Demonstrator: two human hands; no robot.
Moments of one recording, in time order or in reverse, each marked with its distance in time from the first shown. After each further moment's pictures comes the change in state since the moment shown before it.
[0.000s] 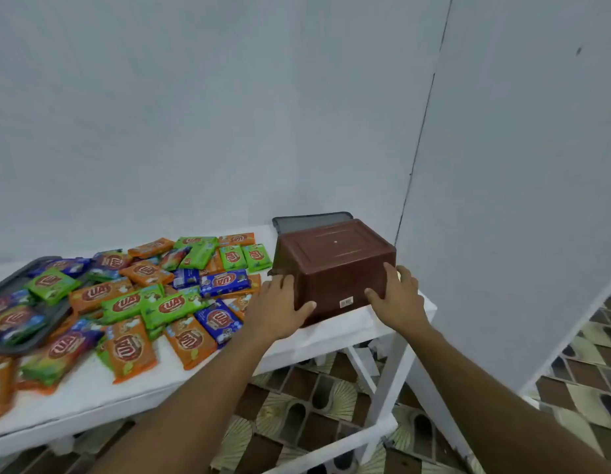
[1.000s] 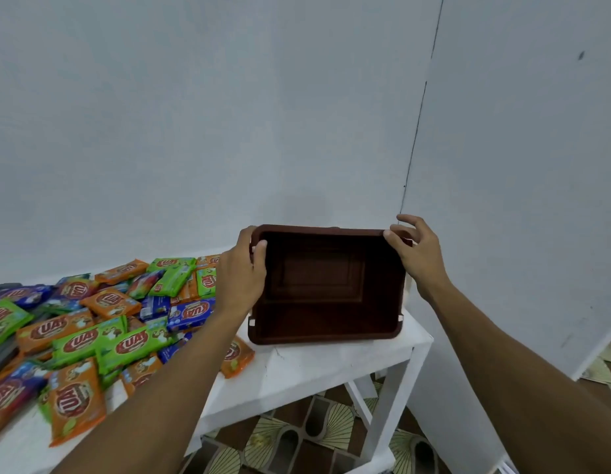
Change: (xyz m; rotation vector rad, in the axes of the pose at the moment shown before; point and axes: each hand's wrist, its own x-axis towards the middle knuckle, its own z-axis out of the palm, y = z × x) left_hand 0.086 0.009 -0.049 -0.419 0.664 -0.014; right_hand 0.116 0.014 -0.079 0.822 0.194 -0.097
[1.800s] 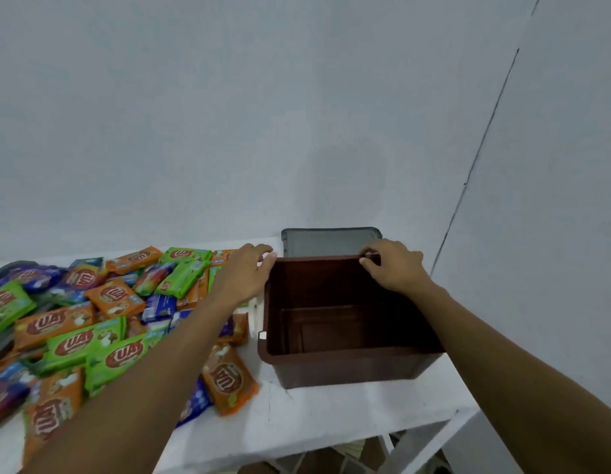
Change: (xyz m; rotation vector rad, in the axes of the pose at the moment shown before) left_hand 0.072 -0.094 0.055 0.207 -0.436 -0.082; right_hand 0.104 0.056 0.104 -0.887 -0.460 -0.209
